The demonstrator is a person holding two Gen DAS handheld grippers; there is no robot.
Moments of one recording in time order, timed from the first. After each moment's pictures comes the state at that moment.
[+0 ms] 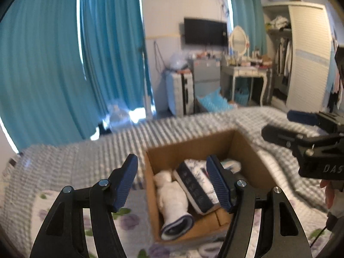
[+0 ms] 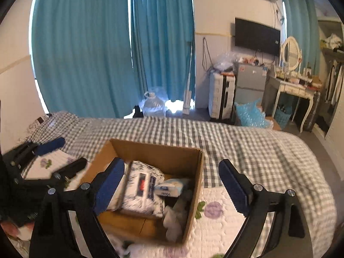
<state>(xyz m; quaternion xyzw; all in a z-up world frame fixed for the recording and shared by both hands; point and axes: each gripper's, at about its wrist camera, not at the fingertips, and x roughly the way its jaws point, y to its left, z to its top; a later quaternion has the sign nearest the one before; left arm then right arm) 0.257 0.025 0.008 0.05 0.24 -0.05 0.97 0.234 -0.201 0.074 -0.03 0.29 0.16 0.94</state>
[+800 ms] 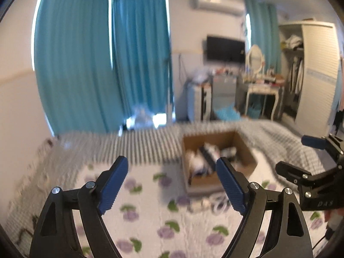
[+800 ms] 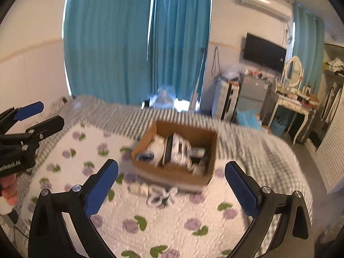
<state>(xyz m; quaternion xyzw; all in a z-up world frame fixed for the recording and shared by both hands) 0.106 0.084 0.047 0.01 0.24 0.01 0.97 0.059 -0.160 0.112 -0.09 0.30 0.18 0.93</state>
